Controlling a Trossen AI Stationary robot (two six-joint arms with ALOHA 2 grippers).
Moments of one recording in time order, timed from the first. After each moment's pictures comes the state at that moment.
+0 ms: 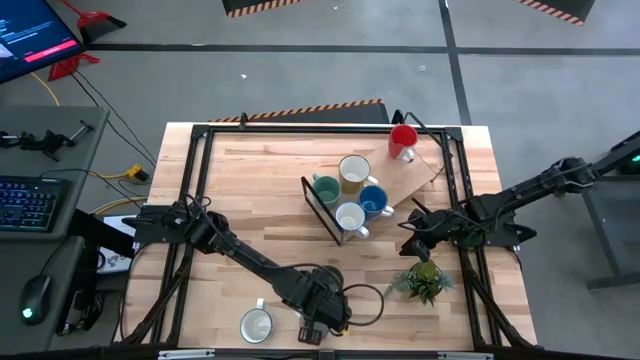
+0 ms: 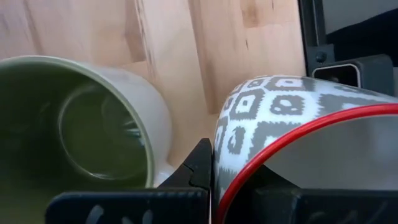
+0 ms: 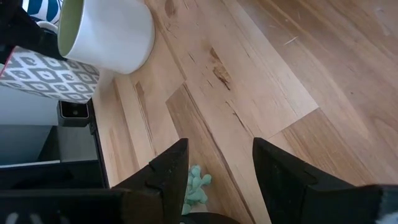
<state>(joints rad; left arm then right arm) -0.52 2.31 2.11 -1.08 -0.03 -0.33 0.32 0.73 0.23 -0.21 -0.08 1.05</state>
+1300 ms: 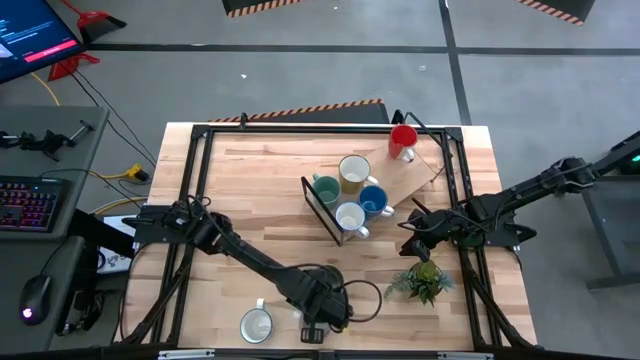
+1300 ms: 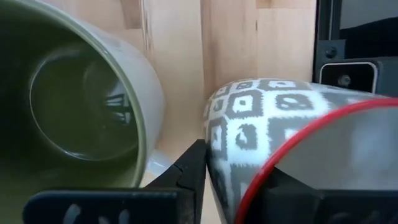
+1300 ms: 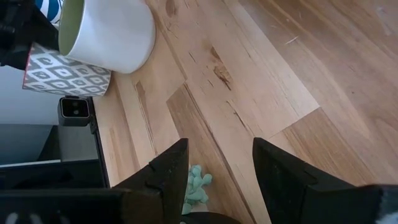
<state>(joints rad) -0.51 2.34 2.11 -1.11 0.04 -0.45 0.32 0.73 0.23 -0.20 -0.08 1.05</state>
